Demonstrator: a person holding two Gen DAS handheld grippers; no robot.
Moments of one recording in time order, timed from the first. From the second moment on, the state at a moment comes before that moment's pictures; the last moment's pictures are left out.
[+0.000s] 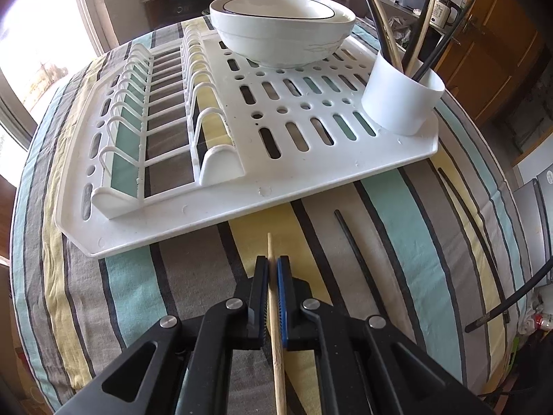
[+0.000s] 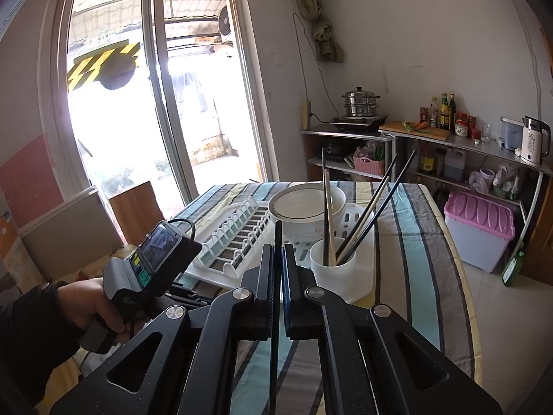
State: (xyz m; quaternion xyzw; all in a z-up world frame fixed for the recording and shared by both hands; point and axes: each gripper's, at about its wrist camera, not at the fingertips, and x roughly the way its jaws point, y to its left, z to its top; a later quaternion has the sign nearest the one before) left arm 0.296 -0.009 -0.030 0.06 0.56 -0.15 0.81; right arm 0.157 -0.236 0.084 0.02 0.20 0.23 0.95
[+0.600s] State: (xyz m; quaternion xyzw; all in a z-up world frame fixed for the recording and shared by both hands) left arm 0.235 0.024 0.104 -0.03 0.38 -0.16 0.91; right arm 0.155 -0.244 0.089 0.02 0.20 0.21 0.96
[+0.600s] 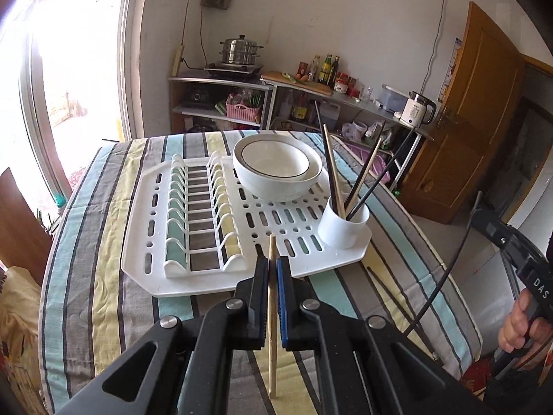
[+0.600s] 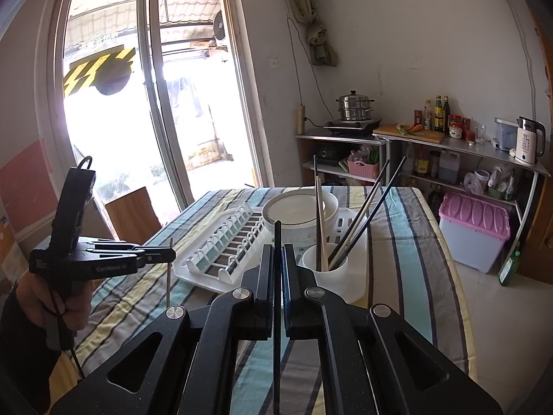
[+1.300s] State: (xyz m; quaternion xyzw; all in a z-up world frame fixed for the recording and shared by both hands) left arm 0.238 -0.023 0.163 -0.01 0.32 -0.21 0.92; right arm 0.165 -0.257 0.126 0.02 0.16 0.19 0.97
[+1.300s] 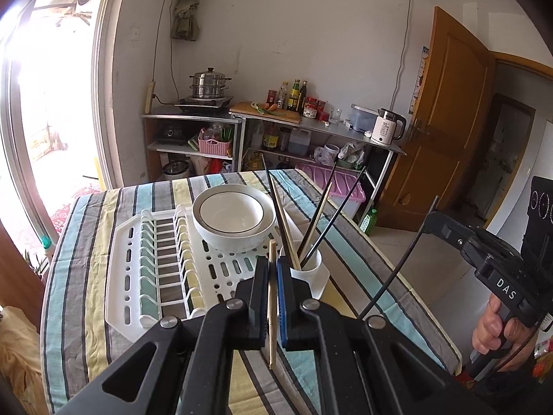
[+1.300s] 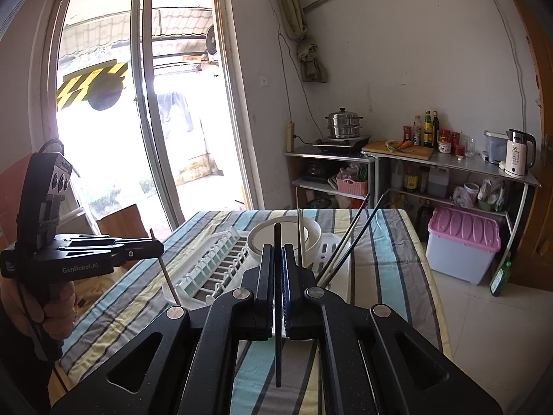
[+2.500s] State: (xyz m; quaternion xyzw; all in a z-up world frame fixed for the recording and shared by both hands) left arm 0.390 -0.098 0.146 -0.01 0.33 -0.23 0.91; right arm 0.276 -0.281 0.142 0.05 0.16 0.17 0.97
